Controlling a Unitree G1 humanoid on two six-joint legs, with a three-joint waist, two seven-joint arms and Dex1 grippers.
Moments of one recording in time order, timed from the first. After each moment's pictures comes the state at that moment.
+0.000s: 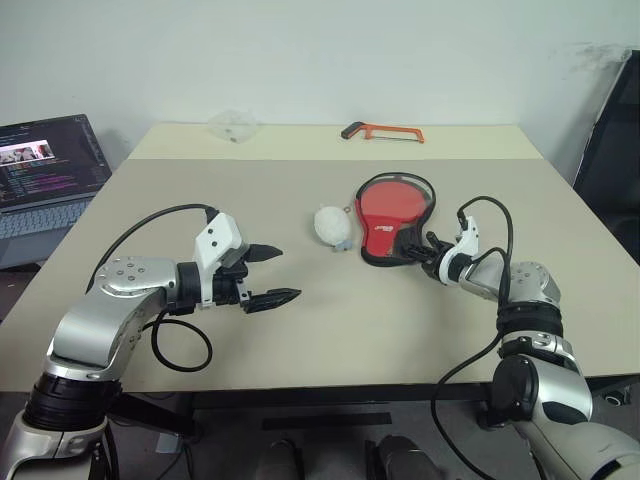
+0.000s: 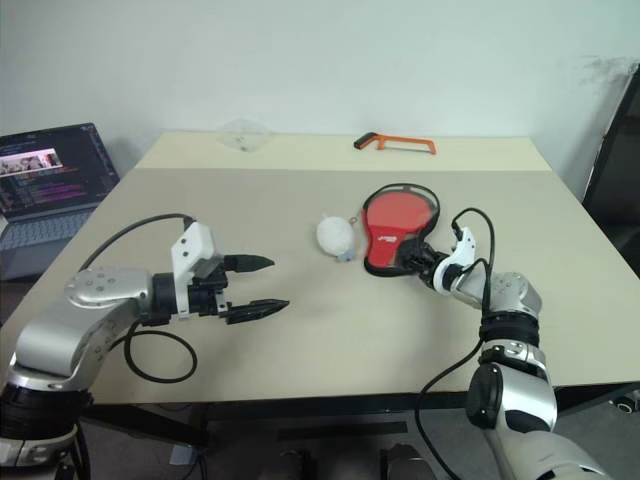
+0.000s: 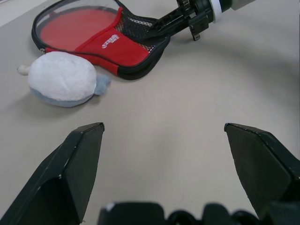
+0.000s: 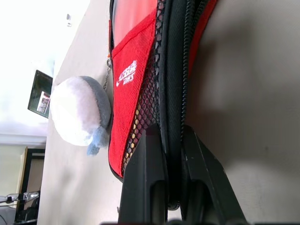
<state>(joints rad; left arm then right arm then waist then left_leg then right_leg) -0.40 0.83 0.04 -0.25 -0.45 0.60 -1.01 -0.82 -0.18 -0.51 0.55 0.66 1.09 0.21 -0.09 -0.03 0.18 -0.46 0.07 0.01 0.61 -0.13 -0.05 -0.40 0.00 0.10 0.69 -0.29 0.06</state>
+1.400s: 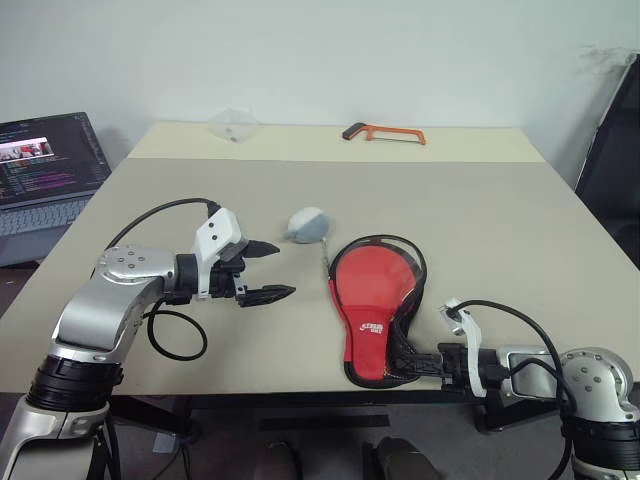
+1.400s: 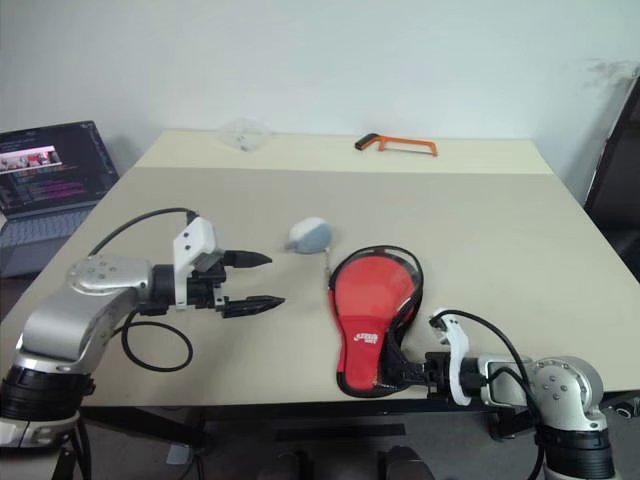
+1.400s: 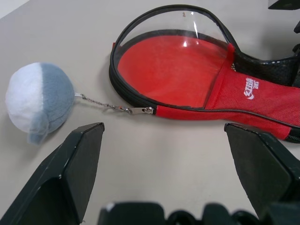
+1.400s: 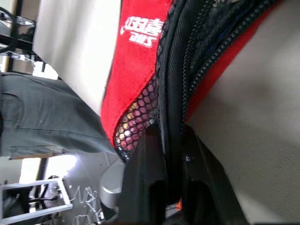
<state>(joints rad) -0.47 0.85 0.00 -0.15 -0.39 0.57 -1.10 -0.22 -0.46 -0.18 -0.31 1.08 1.54 0.31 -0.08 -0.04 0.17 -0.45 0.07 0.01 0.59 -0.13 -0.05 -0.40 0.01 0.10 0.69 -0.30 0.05</state>
